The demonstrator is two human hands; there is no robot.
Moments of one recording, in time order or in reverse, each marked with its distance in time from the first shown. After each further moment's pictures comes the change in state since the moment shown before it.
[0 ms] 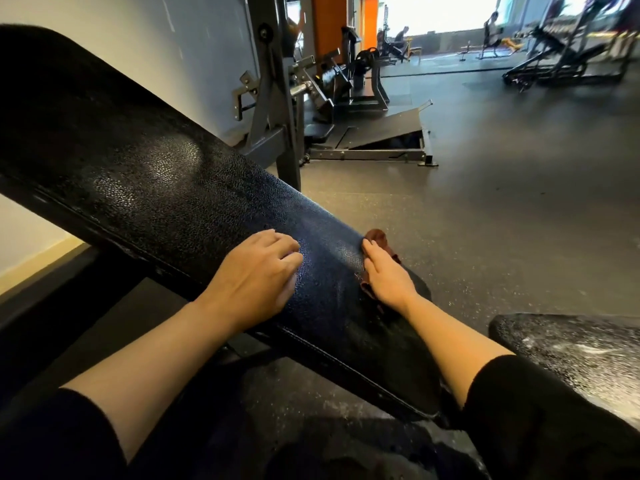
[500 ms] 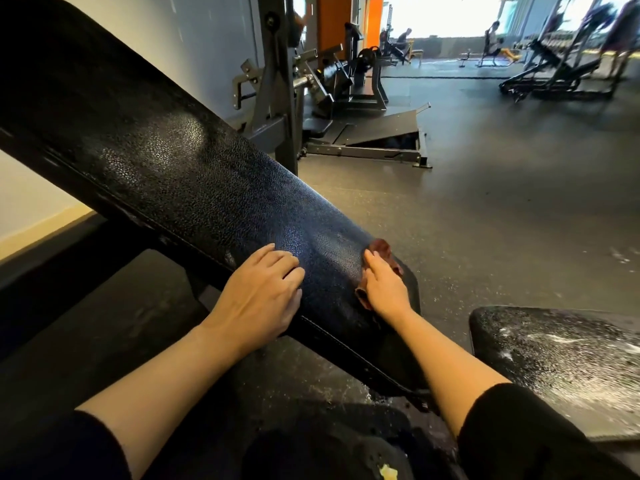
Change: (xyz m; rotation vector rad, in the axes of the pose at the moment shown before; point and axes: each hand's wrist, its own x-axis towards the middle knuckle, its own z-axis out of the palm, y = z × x) left_hand -0.039 0.042 0.011 -0.073 0.045 -0.074; right_hand -0.049 0.007 0.015 0.084 0.106 0.104
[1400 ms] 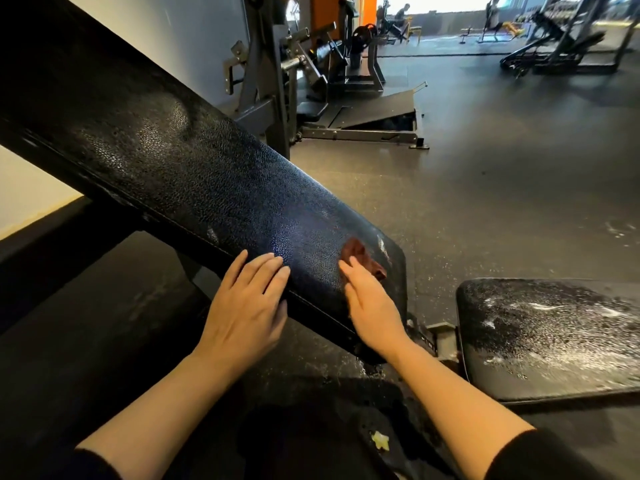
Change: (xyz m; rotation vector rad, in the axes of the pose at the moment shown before) left_hand -0.043 0.042 0.007 -0.013 0.028 -0.138; right_hand -0.076 0.018 0.012 0.051 -0.008 -0.245
